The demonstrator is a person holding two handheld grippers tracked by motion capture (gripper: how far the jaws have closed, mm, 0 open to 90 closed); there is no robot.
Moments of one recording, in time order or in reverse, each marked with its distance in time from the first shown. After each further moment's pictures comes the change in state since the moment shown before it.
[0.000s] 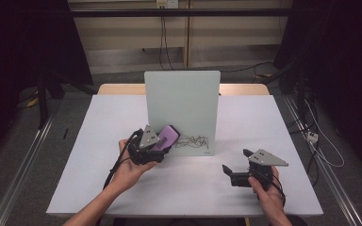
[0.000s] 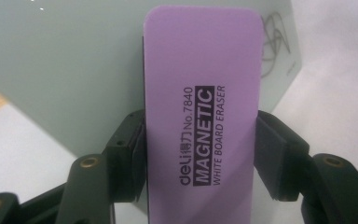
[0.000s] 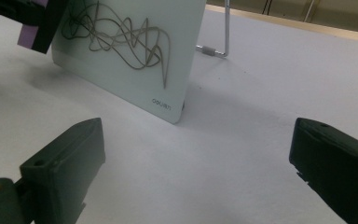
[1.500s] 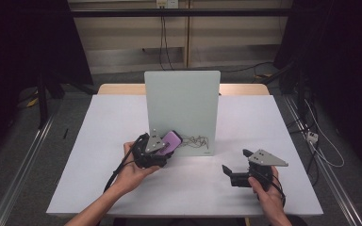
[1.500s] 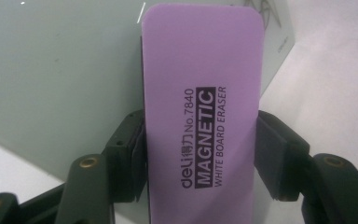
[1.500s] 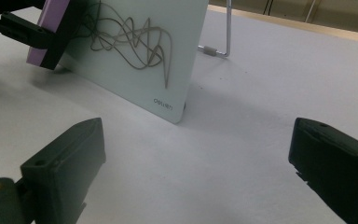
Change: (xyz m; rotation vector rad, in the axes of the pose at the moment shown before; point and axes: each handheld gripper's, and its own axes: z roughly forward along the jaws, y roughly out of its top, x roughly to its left) left arm -0.015 -0.009 0.017 0.059 -0.041 0.063; right arm 0.001 0.000 0.000 0.000 0.006 -0.005
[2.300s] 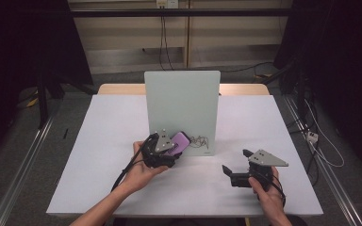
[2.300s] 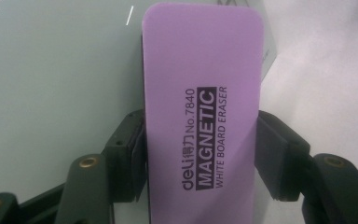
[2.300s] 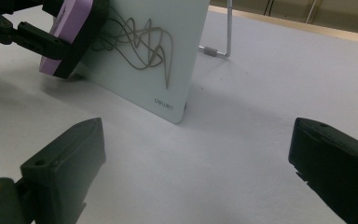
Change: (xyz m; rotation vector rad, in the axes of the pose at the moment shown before) left arm -0.010 0.011 0.015 -0.007 -0.038 0.006; right arm 0.000 0.000 -0.001 -0.002 0.002 -0.002
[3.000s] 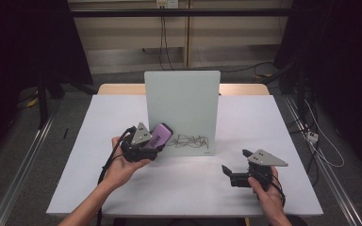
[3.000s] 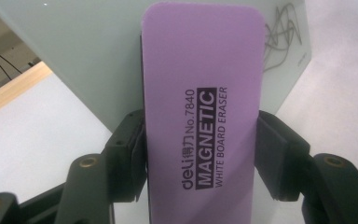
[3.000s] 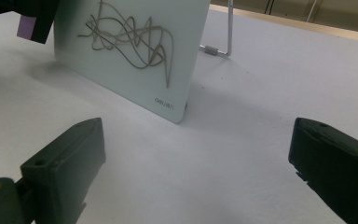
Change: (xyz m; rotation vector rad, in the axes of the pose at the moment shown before) left arm 0.035 -0.013 -0.039 -0.030 0.061 -0.063; right arm 0.001 0.000 0.001 0.004 0.000 0.000
